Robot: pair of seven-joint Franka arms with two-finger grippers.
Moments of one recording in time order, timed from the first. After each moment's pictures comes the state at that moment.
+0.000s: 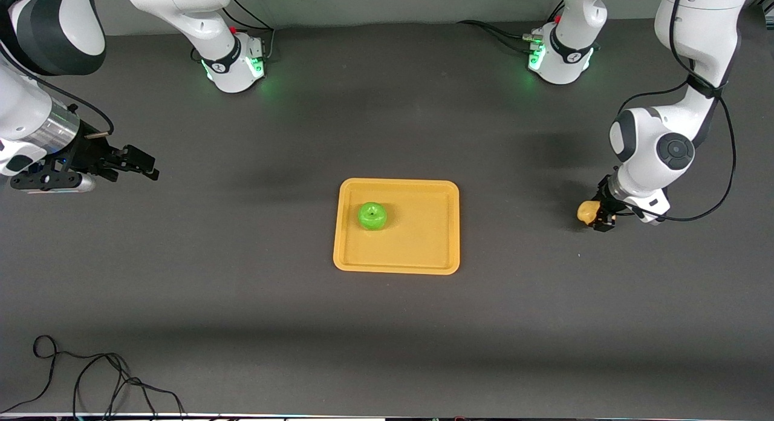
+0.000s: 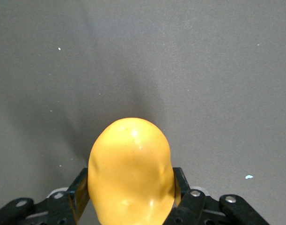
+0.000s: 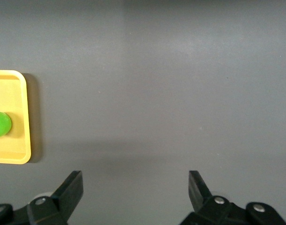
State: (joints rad) left arm -0.05 0.30 0.07 -2.39 -0.05 2.73 -1.25; right arm 0.00 -0.13 -0.02 -2.02 0.07 1.90 0.00
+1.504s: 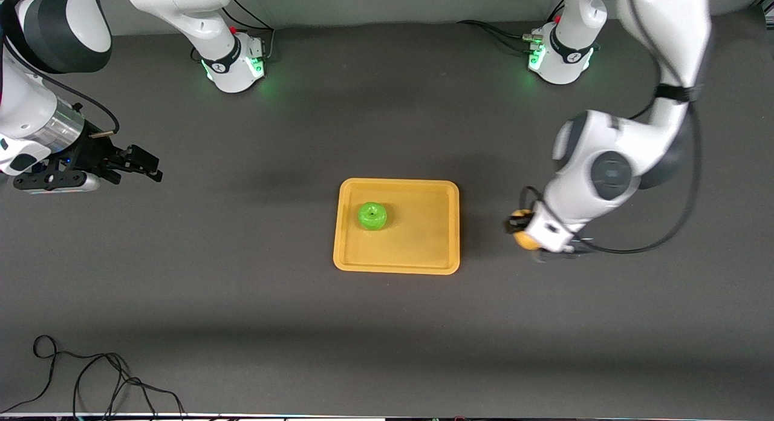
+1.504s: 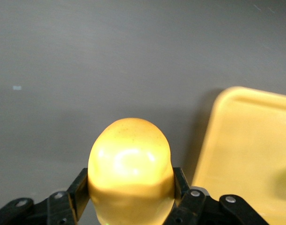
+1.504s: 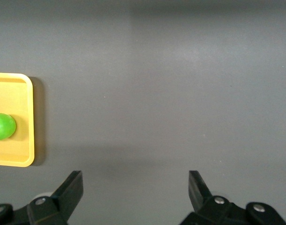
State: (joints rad) left arm -0.28 0.38 -0.13 -1.79 -0.04 2.12 -0.50; right arm 0.02 -0.14 -0.01 -2.02 0.07 1.92 0.00
